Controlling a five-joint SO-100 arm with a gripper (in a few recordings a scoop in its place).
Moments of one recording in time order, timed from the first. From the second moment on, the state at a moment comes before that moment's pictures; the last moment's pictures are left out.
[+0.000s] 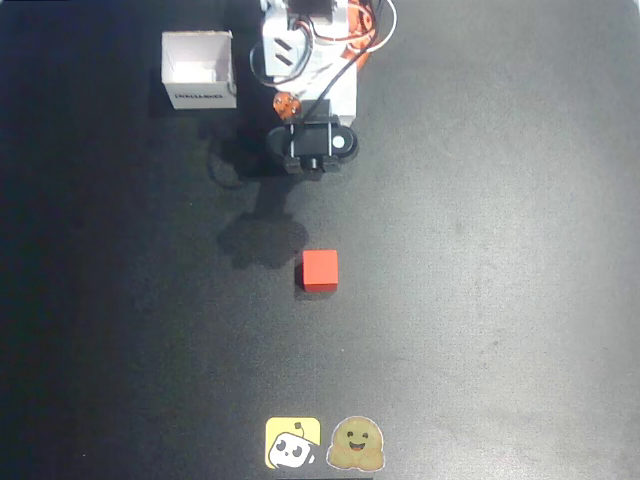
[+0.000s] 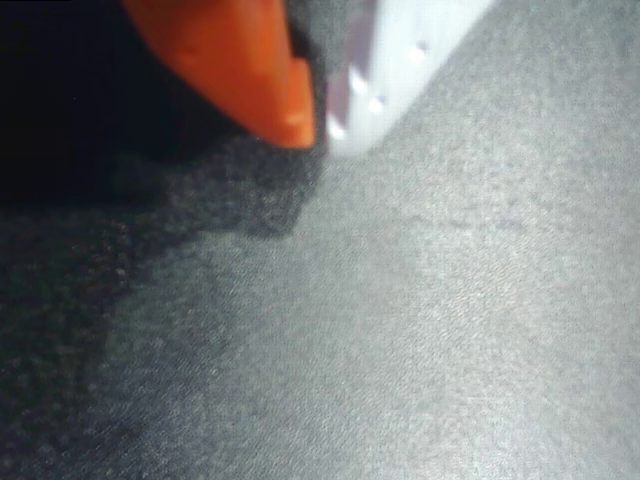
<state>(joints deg) 3.0 182.9 169.5 77.2 90.1</state>
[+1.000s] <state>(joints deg) 2.9 182.9 167.1 79.2 90.1</state>
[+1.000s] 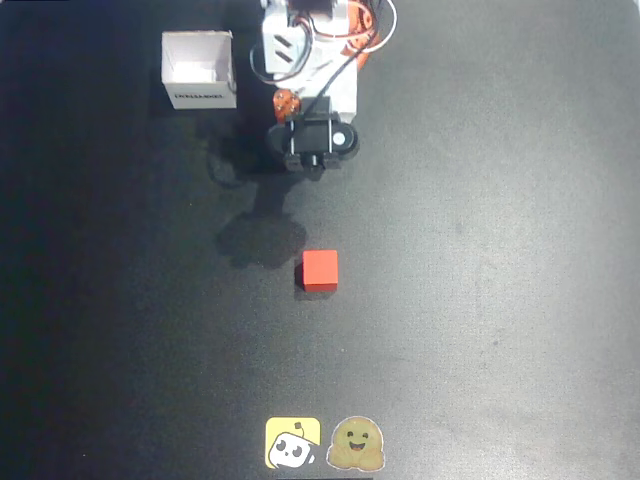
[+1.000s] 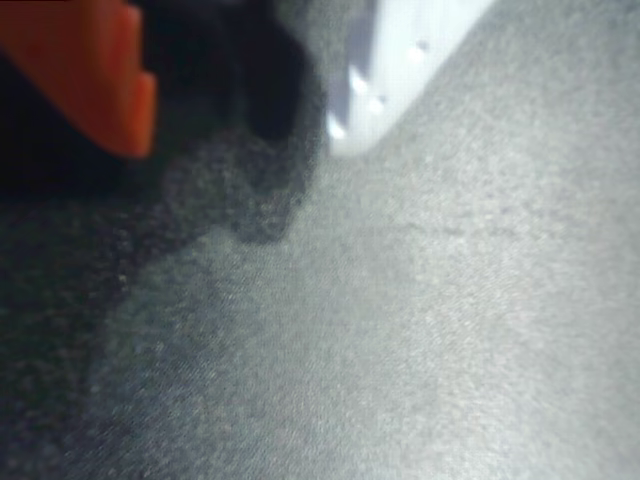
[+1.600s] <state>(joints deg) 2.4 137.2 133.2 76.1 87.9</state>
